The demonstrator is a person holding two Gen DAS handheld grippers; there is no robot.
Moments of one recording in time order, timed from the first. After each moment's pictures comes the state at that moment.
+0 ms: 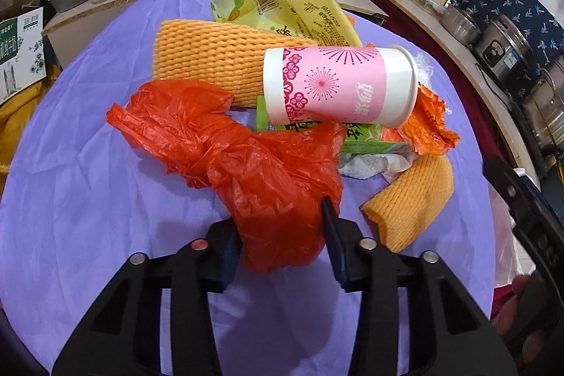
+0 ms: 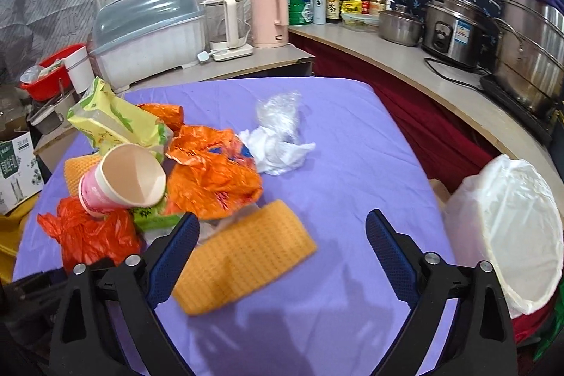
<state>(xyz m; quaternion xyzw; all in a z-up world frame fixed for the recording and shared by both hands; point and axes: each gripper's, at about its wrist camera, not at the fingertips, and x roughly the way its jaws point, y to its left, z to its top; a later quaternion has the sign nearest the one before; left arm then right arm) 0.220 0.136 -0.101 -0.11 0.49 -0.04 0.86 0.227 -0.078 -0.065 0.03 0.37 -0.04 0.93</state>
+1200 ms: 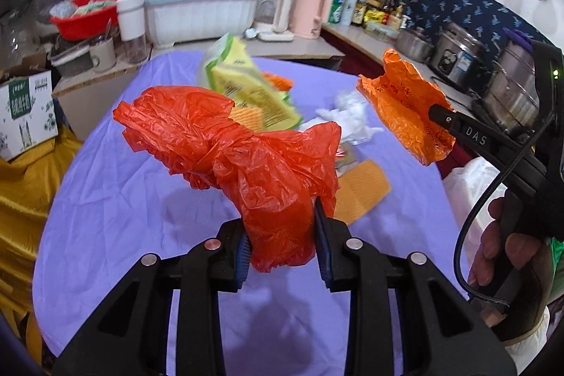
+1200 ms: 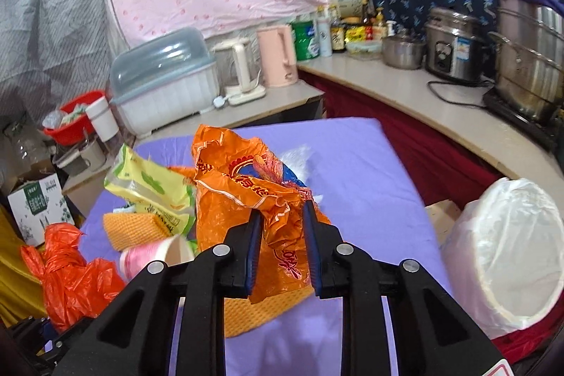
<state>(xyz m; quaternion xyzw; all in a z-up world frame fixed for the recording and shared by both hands) 0.141 0.107 -0.012 -0.05 0.39 -0.08 0.92 0.203 -0.101 -0.001 0.08 0.30 -0.03 0.95</state>
